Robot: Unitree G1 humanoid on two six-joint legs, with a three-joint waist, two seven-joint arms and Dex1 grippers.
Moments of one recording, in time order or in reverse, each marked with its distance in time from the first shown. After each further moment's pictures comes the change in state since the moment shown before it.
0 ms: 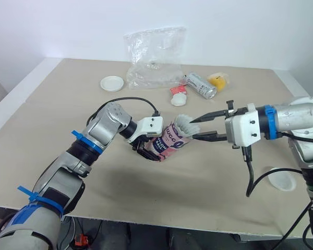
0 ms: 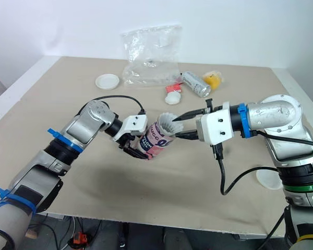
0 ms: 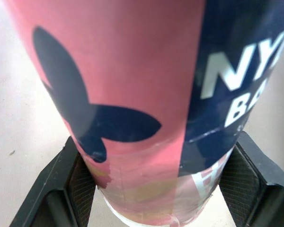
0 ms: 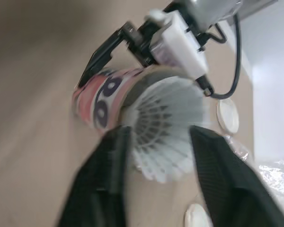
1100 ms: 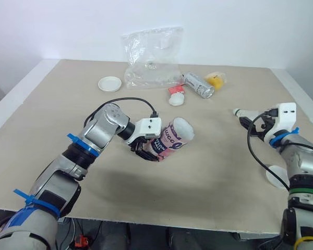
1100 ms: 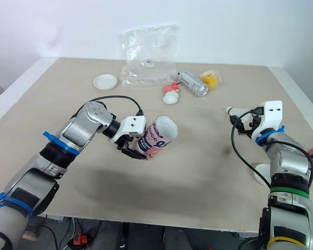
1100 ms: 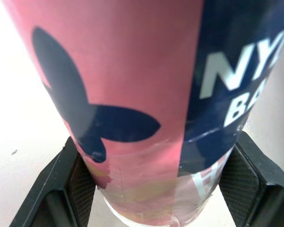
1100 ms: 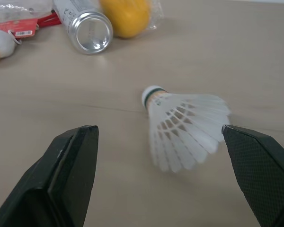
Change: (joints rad) left arm 0.038 0.035 -0.001 -0.091 0.000 0.044 0.026; right arm 0.063 0.265 -0.378 0.744 0.013 0.458 -0.756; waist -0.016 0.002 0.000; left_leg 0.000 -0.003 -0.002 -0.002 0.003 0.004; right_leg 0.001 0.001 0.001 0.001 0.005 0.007
